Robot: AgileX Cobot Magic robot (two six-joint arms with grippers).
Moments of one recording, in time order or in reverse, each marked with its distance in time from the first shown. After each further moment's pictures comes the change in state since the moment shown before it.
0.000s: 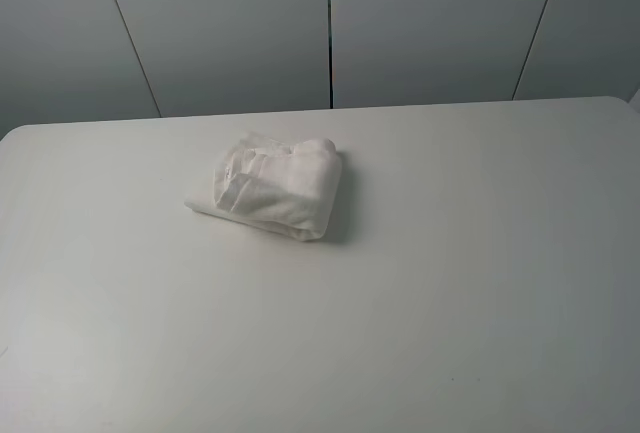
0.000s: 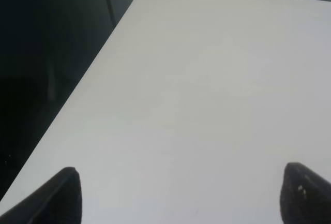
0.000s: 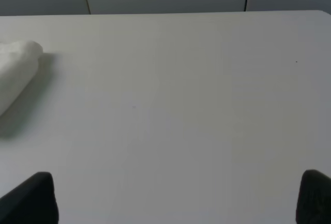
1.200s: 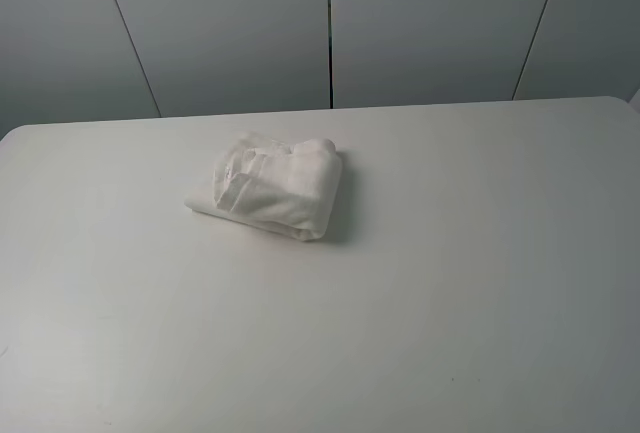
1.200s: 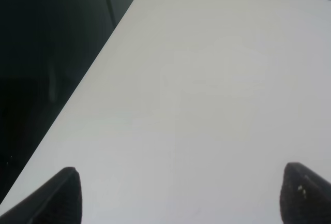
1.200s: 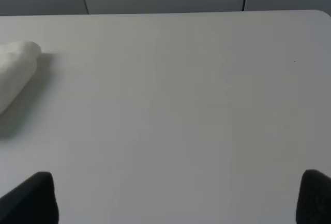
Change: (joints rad) left arm 0.000 0.000 0.000 0.000 0.000 0.008; right arm 0.000 0.000 0.000 -0.002 0.000 0.005
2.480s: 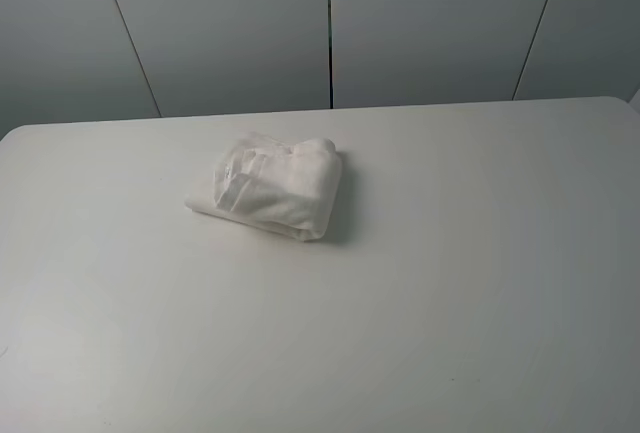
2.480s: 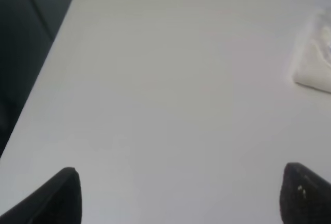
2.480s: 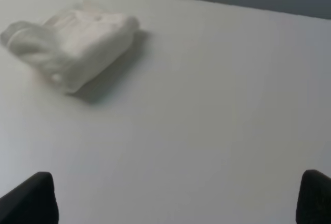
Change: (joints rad) left arm -0.172 0.000 0.000 0.000 0.000 0.010; right arm 0.296 0.008 0.000 -0.008 0.000 0.020
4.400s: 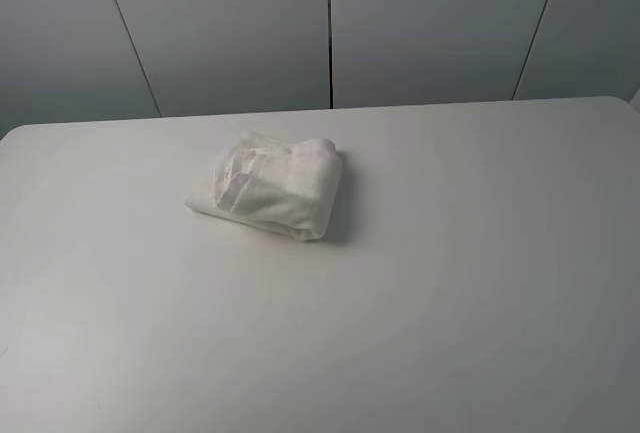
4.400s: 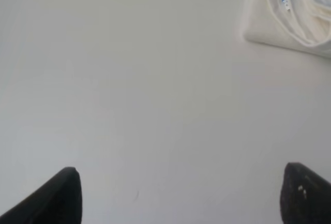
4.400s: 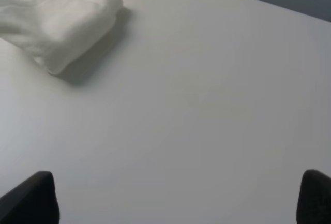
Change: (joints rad) left arm -0.209 0.541 -0.322 -0.007 0.085 -0.006; right arm 0.268 0.402 -0.320 -0.206 0.124 0.120
